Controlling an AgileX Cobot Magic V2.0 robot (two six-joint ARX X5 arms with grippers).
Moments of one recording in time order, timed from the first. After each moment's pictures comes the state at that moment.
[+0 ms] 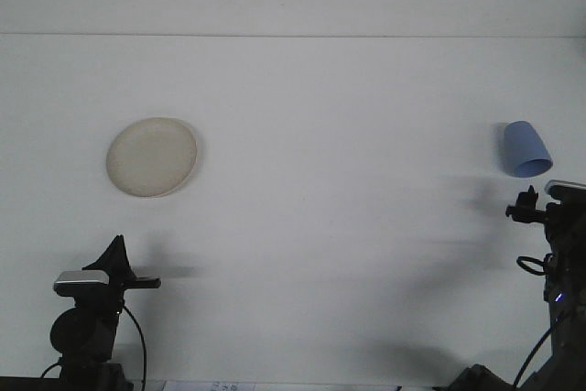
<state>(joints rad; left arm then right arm) -0.02 0.01 0.03 0.02 -0.08 0.01 -0.62 1.35 0.68 0.23 -0.31 -0.21</state>
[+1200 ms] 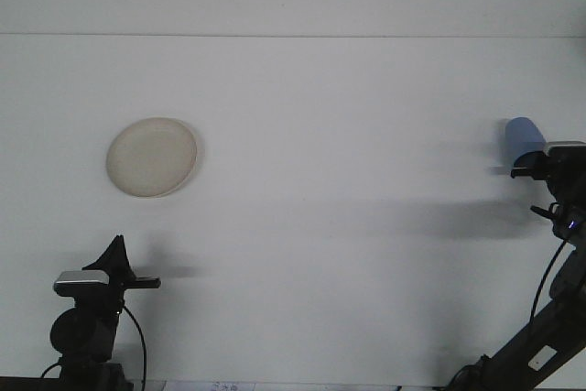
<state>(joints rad) -0.02 0.01 0.03 0.02 -0.08 0.01 -0.63 1.97 1.08 0.51 -0.52 -0.25</state>
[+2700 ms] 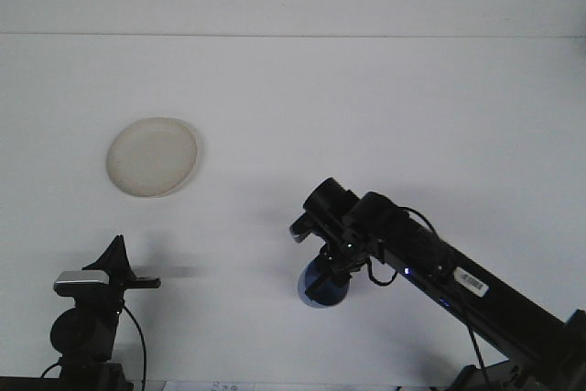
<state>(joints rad) -0.02 0.01 0.03 0.02 -0.08 0.01 0.80 1.57 1.37 -1.24 -0.12 0.05</state>
